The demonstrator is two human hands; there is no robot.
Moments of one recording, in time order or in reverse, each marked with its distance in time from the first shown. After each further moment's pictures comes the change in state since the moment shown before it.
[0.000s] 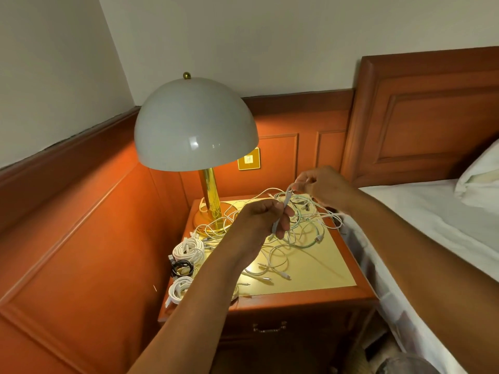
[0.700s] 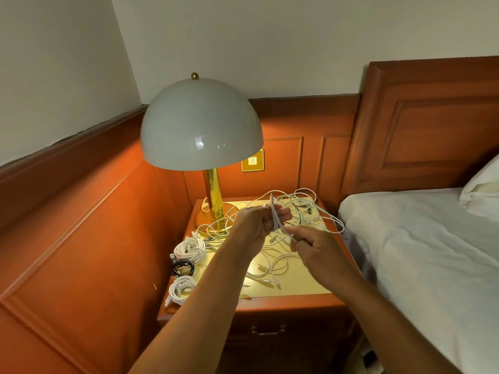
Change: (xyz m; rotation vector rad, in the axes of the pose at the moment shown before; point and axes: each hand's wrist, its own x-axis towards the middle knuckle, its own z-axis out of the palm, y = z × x) left_hand 0.033 -0.022 -0.010 -0.332 0.247 -0.218; right_hand -0.099 0.001 0.070 0.146 0.051 0.000
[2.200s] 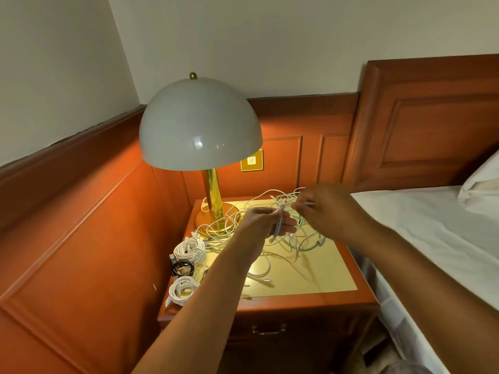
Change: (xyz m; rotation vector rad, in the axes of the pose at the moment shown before) left_hand -0.008 -0.003 0.001 0.313 -0.092 0.093; right_hand 0.045 -0.039 -0.050 -0.561 -0.022 -0.253
